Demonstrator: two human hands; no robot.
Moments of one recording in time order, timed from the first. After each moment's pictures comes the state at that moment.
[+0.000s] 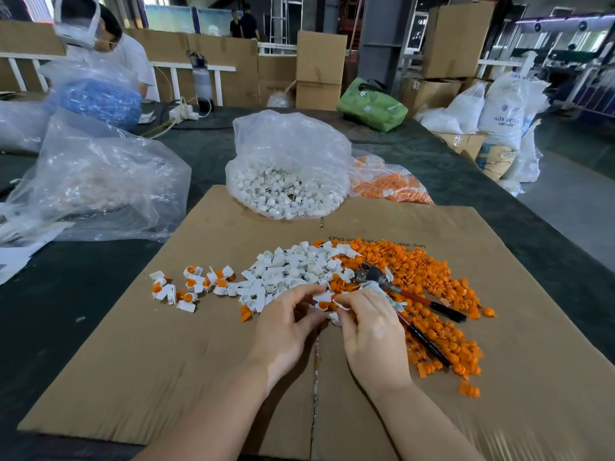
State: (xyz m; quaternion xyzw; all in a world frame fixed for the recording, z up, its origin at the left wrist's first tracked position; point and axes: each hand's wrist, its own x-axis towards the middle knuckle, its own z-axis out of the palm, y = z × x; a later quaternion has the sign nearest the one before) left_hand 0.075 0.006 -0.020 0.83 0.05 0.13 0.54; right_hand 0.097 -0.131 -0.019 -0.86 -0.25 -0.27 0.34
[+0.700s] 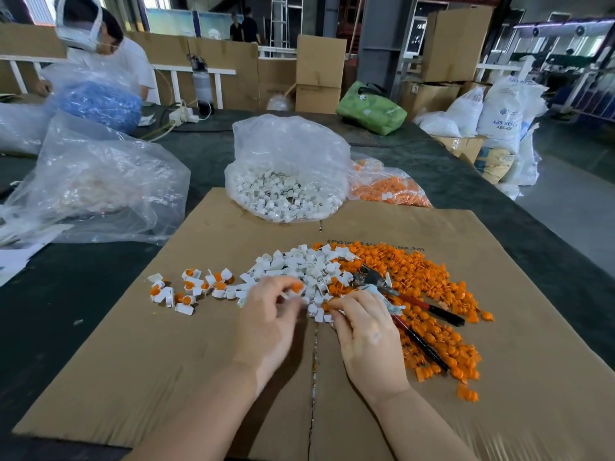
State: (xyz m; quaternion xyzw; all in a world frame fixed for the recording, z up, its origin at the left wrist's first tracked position) left_hand 0.073 0.015 -0.014 0.82 0.10 0.23 0.51; right_hand 0.097 -0.131 -0.018 -0.86 -0.28 -0.29 0.33
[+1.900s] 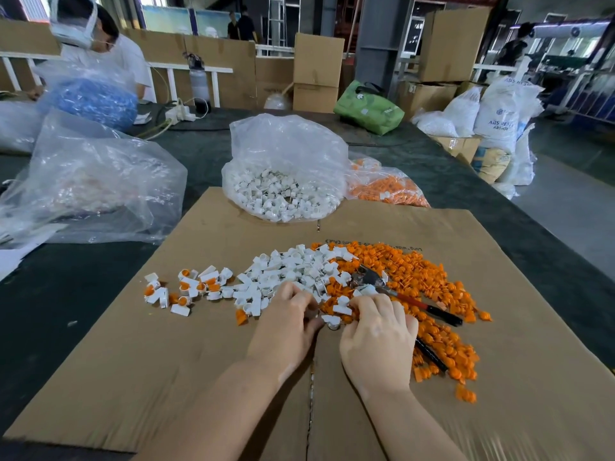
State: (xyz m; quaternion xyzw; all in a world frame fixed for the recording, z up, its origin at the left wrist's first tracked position) left_hand 0.088 0.006 -0.028 0.94 0.00 0.16 0.31; right_hand 0.099 -0.128 -0.030 -0.93 -0.09 -0.31 0.20
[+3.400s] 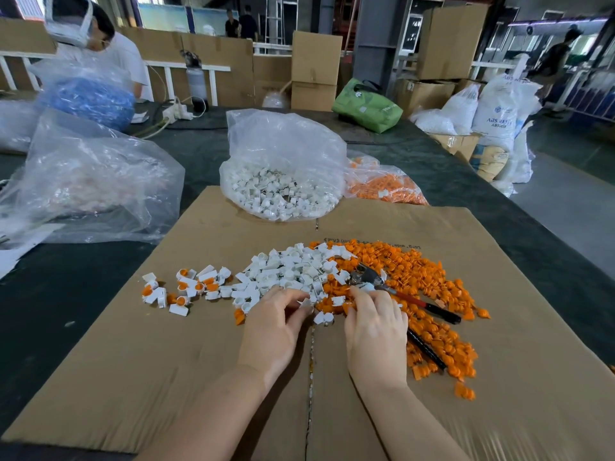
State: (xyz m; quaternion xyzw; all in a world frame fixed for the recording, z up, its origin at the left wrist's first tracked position) left_hand 0.080 0.010 -0.028 0.87 0.08 0.21 0.43; right_hand 0.102 -0.127 -0.031 -0.92 -0.11 -0.31 0.22
